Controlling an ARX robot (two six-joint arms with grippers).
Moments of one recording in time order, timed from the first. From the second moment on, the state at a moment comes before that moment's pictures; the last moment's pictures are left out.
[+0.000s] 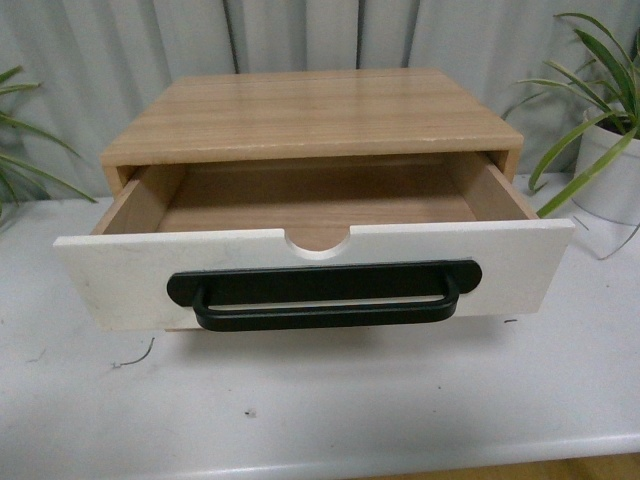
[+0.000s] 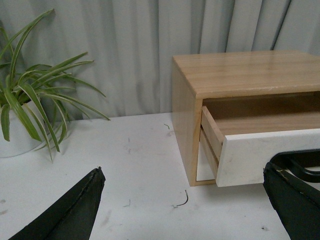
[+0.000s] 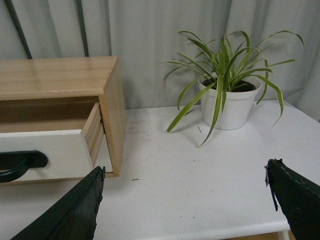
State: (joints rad) left arm 0.00 0.01 0.01 0.00 0.00 0.00; right arm 0.00 0.00 0.01 0.00 0.00 -0.01
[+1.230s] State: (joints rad) left arm 0.00 0.01 0.01 0.00 0.00 0.00; right arm 0.00 0.00 0.01 0.00 0.00 -0.01
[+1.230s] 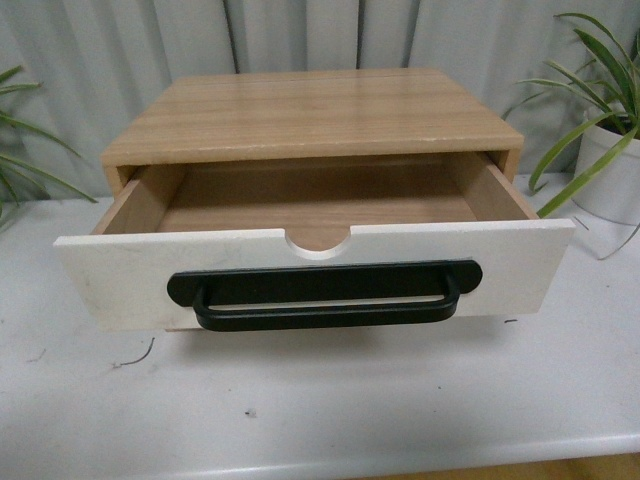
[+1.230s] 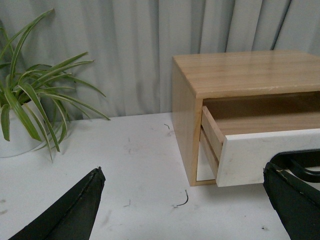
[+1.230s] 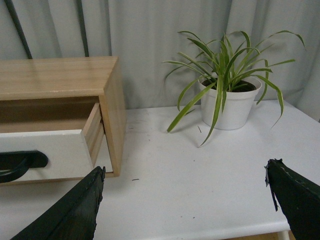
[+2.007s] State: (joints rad) left arm -0.36 0.66 0.12 0.20 0.29 0.38; right arm 0.20 0.81 0.31 -0.03 -0.17 -0.10
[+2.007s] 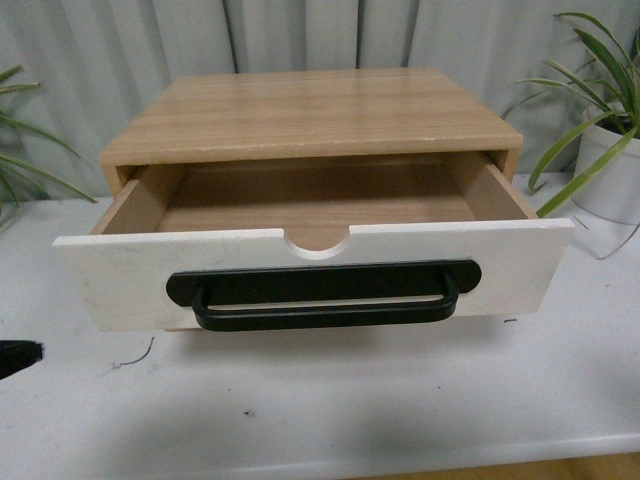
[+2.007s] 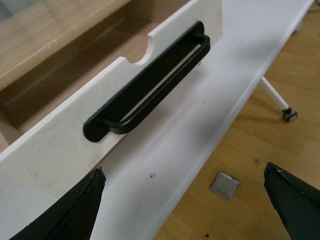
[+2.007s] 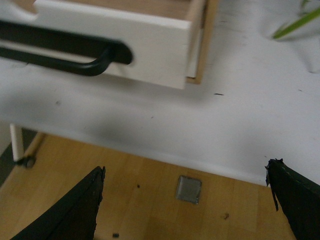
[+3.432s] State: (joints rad) left arm -0.24 1.76 0.79 0.46 0.15 0.73; right arm 0.35 1.86 1.12 0.08 -0.17 -0.44
